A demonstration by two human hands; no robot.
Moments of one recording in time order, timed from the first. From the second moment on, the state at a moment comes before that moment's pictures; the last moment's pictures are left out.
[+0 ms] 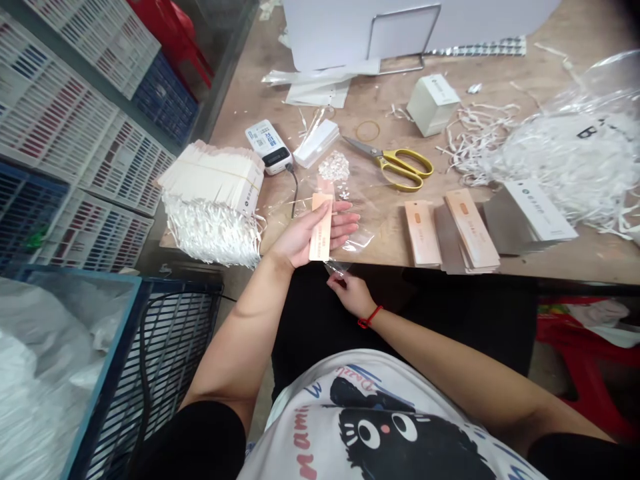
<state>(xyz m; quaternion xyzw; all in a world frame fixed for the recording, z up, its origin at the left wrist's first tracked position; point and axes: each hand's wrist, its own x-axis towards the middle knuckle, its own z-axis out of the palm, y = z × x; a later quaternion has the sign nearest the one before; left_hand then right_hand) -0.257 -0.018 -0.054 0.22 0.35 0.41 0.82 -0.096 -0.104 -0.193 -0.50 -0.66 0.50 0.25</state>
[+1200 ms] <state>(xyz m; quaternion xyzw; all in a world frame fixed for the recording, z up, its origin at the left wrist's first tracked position) -0.261 -0.019 -0.054 0.13 0.27 0.39 0.87 -0.087 -0.020 -0.027 -0.45 -0.85 0.11 0.24</state>
